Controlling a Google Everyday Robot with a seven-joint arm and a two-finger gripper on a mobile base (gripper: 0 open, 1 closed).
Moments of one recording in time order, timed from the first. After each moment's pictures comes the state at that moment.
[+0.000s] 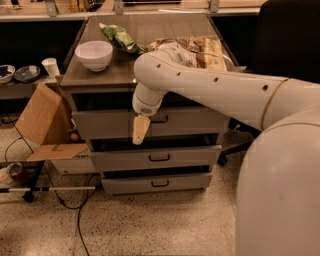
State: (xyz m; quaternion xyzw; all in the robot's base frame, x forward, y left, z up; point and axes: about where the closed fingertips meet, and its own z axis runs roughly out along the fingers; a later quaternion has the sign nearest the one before) arm 0.673 0.063 0.710 -0.69 0.69 0.01 0.21
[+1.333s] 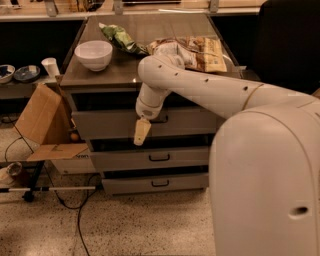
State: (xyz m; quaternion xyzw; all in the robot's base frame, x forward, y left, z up) arm 0.684 0.059 0.662 -0.67 0.72 0.07 0.15
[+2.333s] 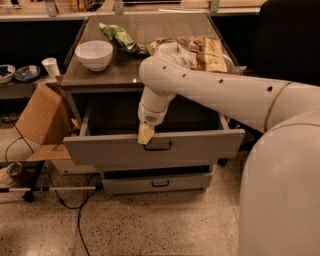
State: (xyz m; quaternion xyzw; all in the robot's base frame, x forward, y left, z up) arm 0.631 0.043 0.688 -0.67 0.73 0.07 0.13
